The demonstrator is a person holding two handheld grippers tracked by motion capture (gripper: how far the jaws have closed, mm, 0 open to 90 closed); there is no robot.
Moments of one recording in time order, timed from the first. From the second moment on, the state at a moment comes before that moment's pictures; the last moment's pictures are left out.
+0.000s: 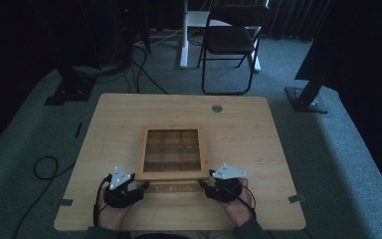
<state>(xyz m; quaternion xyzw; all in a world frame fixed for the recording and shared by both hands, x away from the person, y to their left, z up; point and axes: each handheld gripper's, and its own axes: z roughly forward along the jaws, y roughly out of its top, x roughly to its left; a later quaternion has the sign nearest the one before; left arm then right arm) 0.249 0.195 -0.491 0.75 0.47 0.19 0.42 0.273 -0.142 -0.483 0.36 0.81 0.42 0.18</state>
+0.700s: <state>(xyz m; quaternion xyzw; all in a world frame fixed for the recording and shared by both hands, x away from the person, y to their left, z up) 0.243 0.195 -0.499 0.76 0.47 0.19 0.40 0.270 -0.148 -0.485 0.37 0.81 0.43 0.17</state>
